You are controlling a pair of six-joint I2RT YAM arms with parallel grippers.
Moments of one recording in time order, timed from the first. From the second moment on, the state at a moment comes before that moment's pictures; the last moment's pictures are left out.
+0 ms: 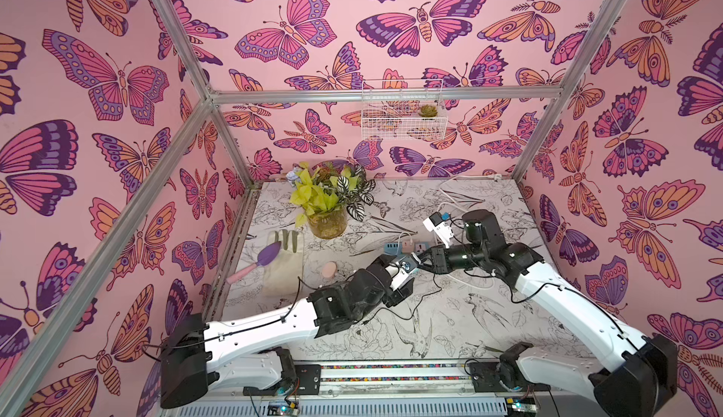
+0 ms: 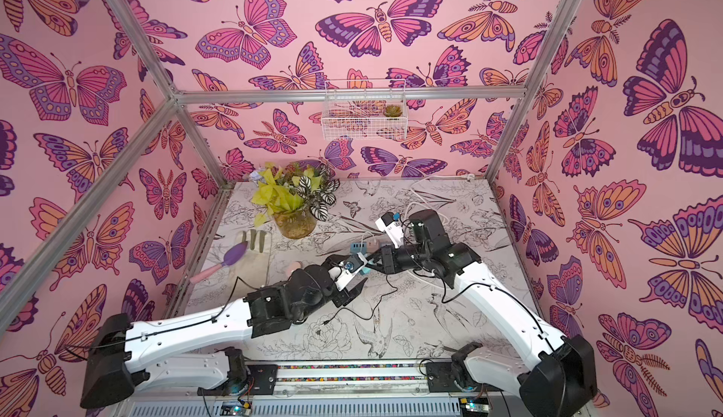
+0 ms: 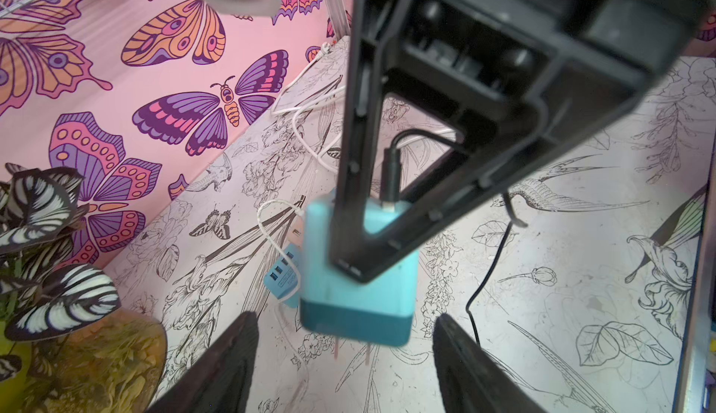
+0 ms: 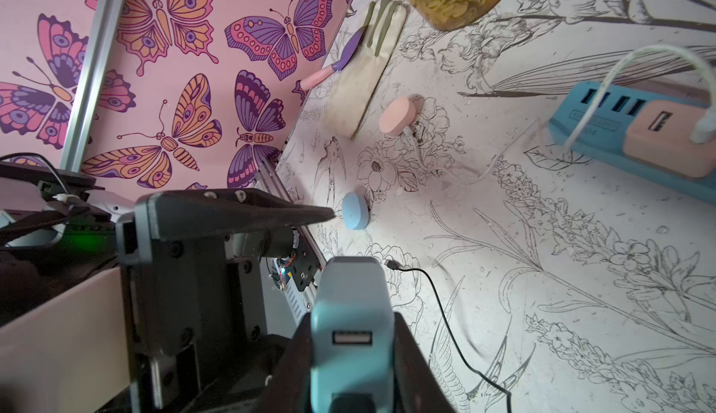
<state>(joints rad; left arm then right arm) -1.14 1.15 0.80 -0.07 -0.35 0.14 0.50 1.16 0.98 -0.53 -0.74 0.42</state>
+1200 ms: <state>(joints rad) -1.11 1.13 0.57 -0.37 -0.22 -1.41 0.49 1.10 0.88 -0.37 -0.60 0.54</state>
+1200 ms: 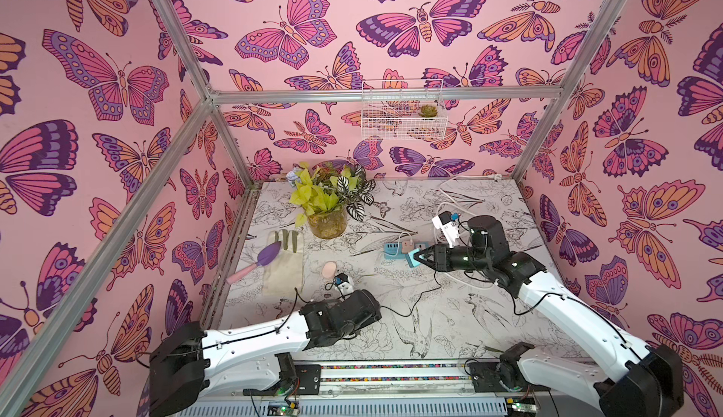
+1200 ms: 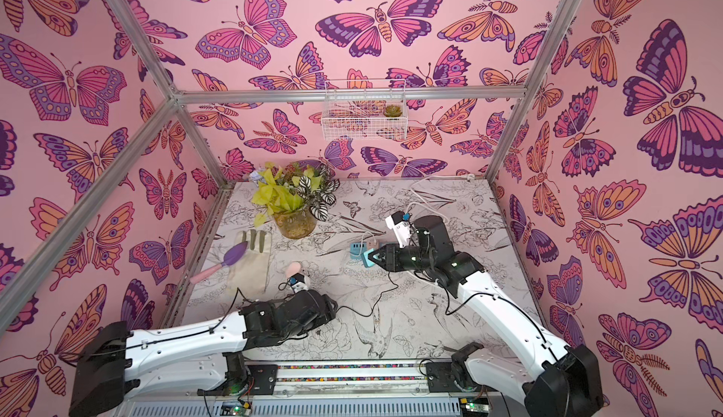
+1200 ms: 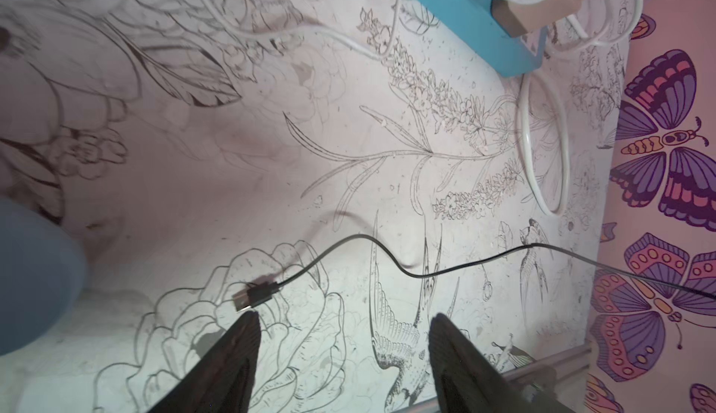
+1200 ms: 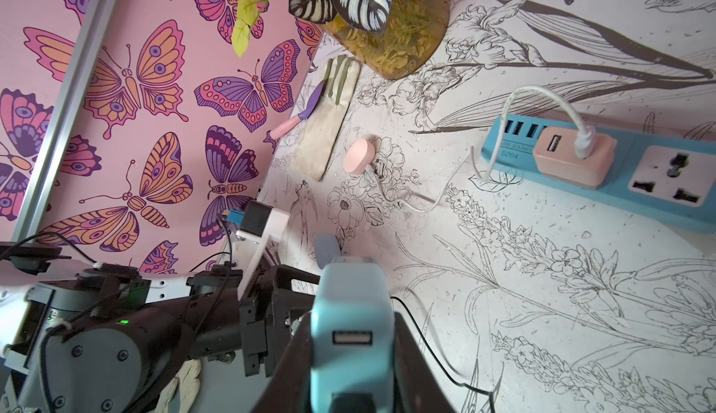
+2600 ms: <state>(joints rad) -1.05 1.48 0.57 -0.06 -0.15 -1.77 0.49 1.06 0.82 -0.26 -0.60 0.61</state>
